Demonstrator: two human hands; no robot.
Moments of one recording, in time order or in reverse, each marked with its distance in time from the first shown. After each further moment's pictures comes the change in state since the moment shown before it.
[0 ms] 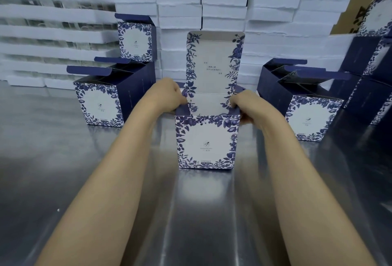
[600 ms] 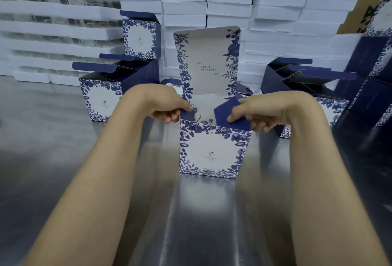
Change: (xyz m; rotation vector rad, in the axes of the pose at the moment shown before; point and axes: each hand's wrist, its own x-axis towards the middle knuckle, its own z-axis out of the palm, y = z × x) left_hand -0.008 -0.004 -0.017 -0.035 -0.384 -0.183; right_hand -0.037 -0.027 -0.031 -0.494 -0.530 0.131
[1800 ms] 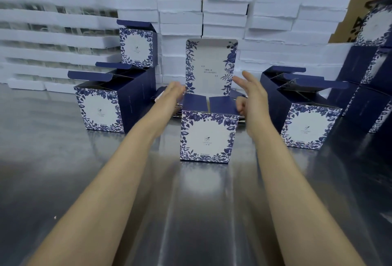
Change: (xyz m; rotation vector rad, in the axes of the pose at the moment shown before) left_hand 0.046 -0.017 0.034 -0.744 0.188 0.349; right_hand 0.056 0.008 0.017 1.005 0.748 -0.592
